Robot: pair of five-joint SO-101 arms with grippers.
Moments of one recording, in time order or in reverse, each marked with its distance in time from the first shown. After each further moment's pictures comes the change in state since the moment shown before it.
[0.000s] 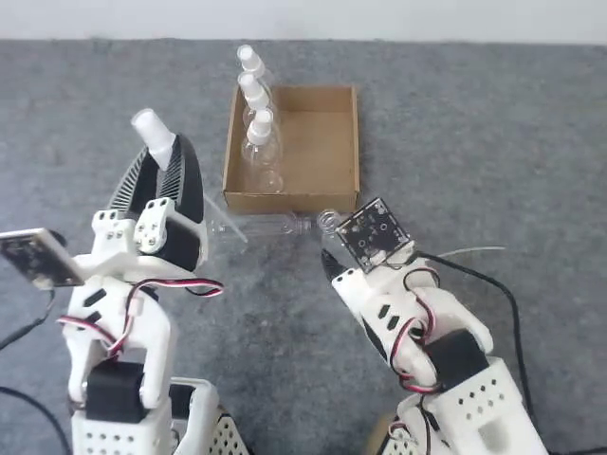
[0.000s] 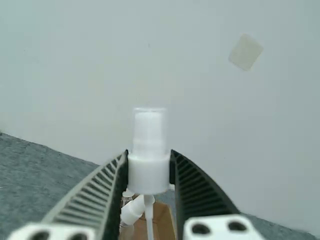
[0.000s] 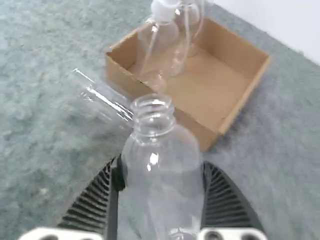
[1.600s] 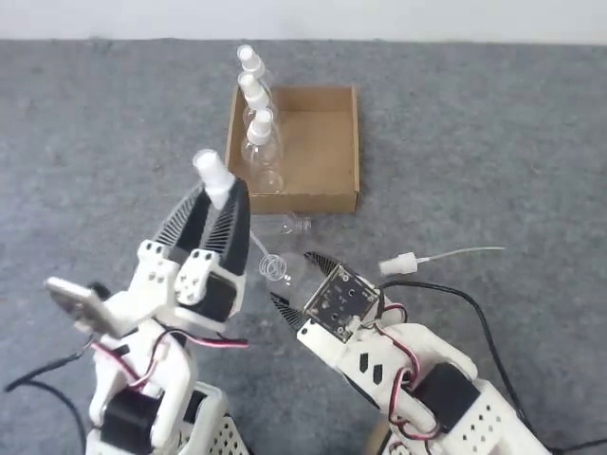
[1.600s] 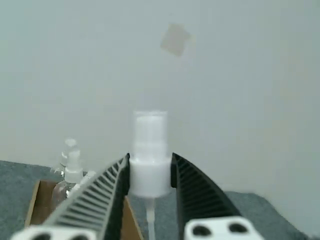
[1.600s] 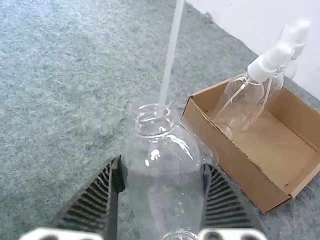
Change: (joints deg) left arm 14.4 -20.2 13.6 1.3 -3.3; right arm -16.4 -13.8 7.9 -2.9 0.2
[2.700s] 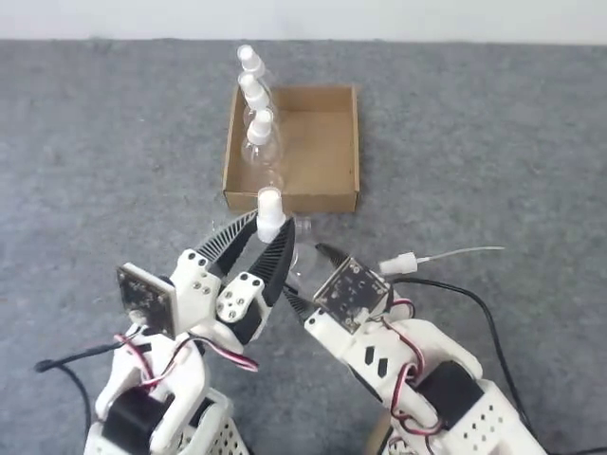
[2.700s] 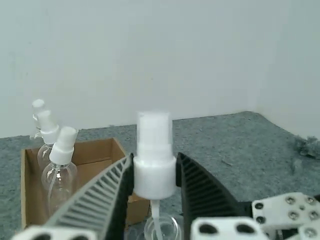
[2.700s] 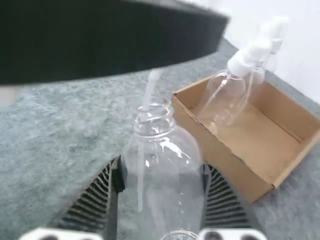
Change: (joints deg) left arm 10.2 0.0 0.0 12.3 -12.5; right arm 4.4 -0.5 0.0 0.0 0.1
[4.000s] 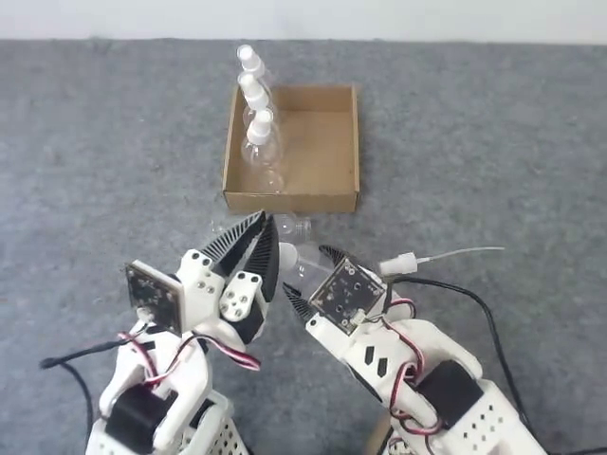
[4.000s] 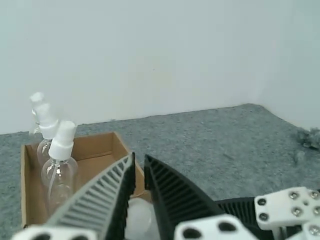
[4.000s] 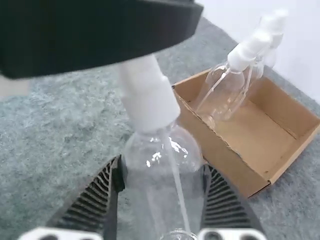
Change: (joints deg) left arm 0.7 0.0 2.0 -0.4 -1.1; right arm -0.6 0.1 0.2 0.7 2.0
